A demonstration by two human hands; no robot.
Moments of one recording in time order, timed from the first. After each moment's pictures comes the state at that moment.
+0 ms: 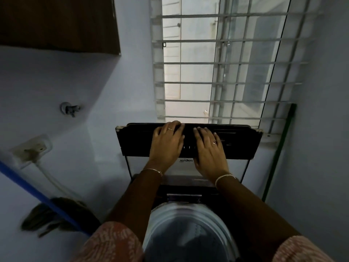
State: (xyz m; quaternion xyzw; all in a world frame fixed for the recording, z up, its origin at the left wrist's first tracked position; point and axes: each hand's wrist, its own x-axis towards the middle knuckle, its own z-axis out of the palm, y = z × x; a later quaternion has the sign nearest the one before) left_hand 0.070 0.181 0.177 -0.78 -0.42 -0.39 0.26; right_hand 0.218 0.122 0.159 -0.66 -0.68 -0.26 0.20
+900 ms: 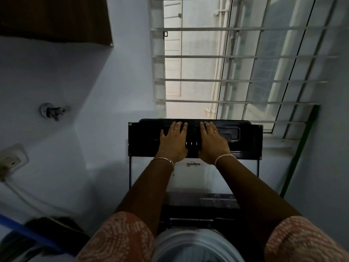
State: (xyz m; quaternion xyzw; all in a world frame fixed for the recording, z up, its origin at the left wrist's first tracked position) left_hand 0.100 0.318 0.175 -0.84 -0.51 -0.17 0.07; right_hand 0.239 0.276 0.177 -0.72 -0.67 -0.12 0.14
